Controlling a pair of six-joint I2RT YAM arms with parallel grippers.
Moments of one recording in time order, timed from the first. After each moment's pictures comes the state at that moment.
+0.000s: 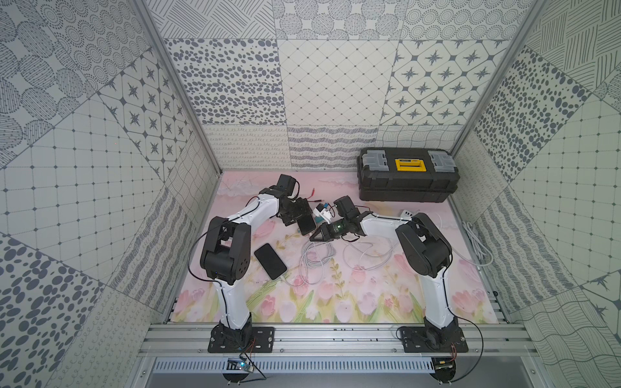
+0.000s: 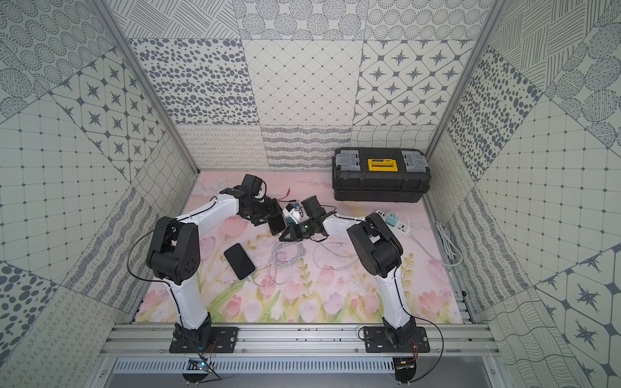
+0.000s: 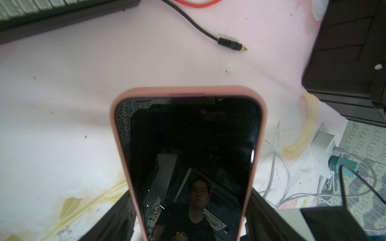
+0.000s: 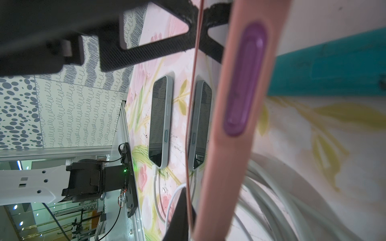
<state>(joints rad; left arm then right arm) -0.23 1.93 1.45 -0.66 0.31 -0.68 0.62 2.11 1.35 -0.09 -0.83 0.40</state>
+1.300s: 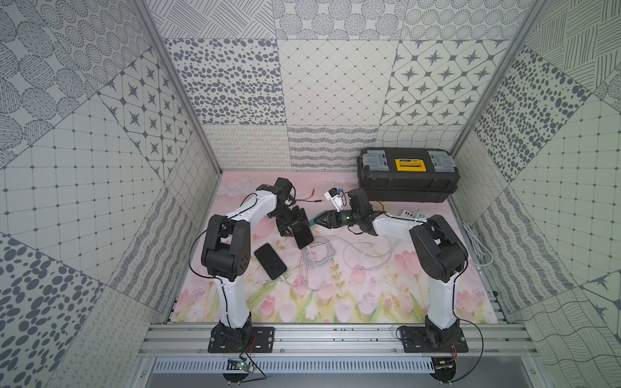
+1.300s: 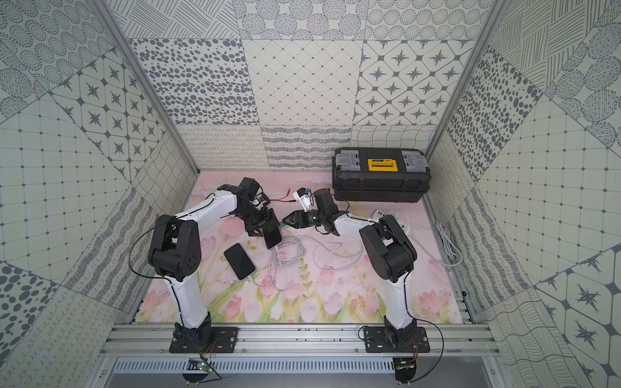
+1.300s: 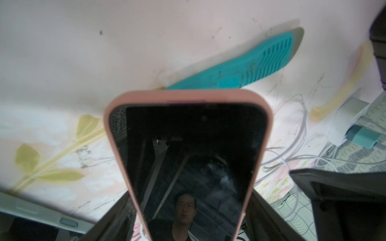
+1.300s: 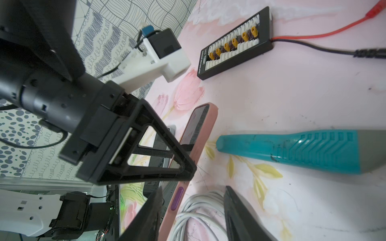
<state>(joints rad) -0.19 1.97 1.52 -0.99 0.44 -0.65 0.55 1.98 1.22 0.22 -0.74 0.46</state>
